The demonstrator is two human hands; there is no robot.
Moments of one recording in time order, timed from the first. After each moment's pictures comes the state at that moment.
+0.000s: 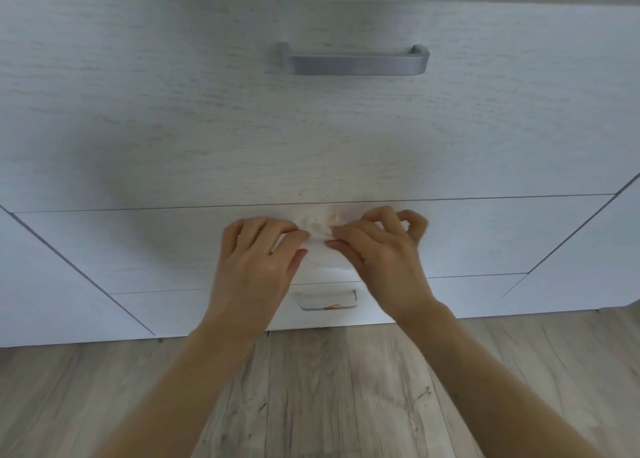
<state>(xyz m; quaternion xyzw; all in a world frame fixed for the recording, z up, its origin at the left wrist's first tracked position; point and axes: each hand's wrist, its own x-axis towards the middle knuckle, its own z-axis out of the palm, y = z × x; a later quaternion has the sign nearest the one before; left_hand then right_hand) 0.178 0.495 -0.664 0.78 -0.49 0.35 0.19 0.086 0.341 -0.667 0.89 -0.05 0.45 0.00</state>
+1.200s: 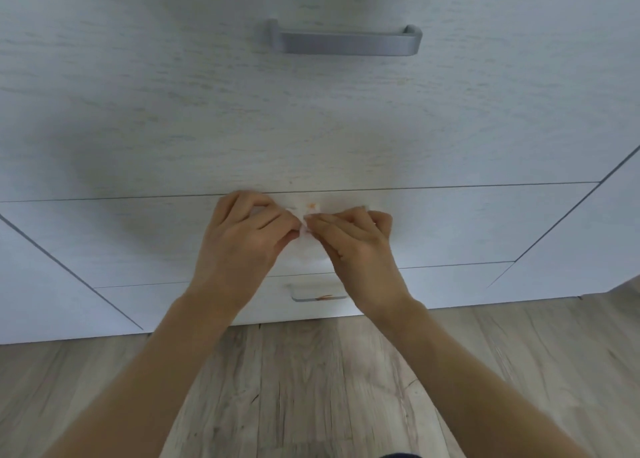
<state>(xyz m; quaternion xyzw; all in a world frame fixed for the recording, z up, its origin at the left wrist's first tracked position) 0.192 0.490 -0.655 0.73 -0.53 0.37 0.22 0.093 0.359 -0.680 0.90 -0.03 0.43 -0.09</state>
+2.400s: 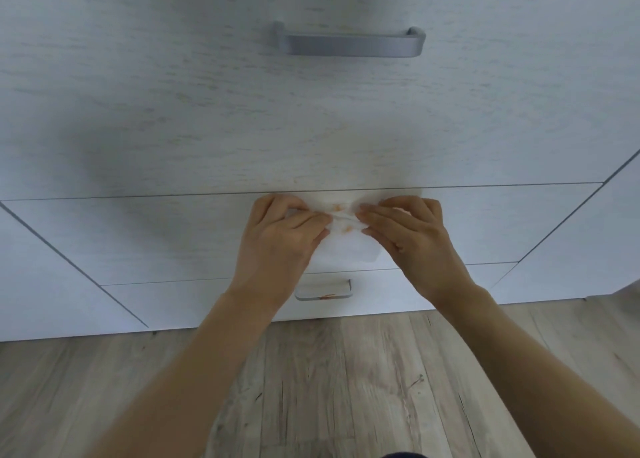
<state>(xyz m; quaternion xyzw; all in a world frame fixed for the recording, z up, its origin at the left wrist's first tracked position) 0.173 0.464 -0.657 0.74 -0.52 0.35 0.23 0.062 0.305 -0.669 0.92 0.00 0.40 0.00</state>
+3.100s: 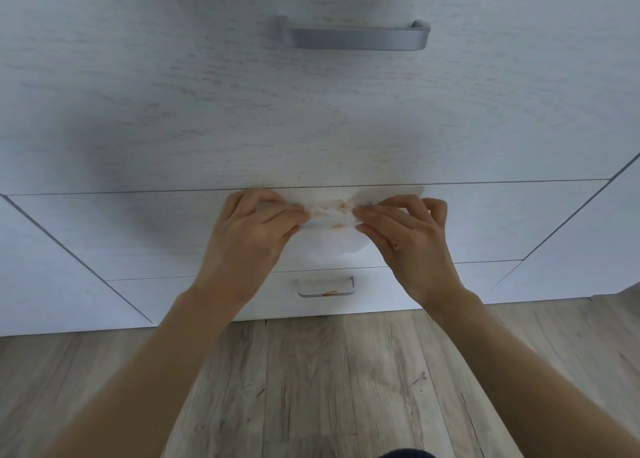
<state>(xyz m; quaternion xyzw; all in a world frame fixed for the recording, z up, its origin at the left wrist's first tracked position) 0.194 0.493 -0.657 0.75 -0.54 0.31 0.22 0.064 0.318 -0.672 0.90 -0.04 0.44 -0.03</state>
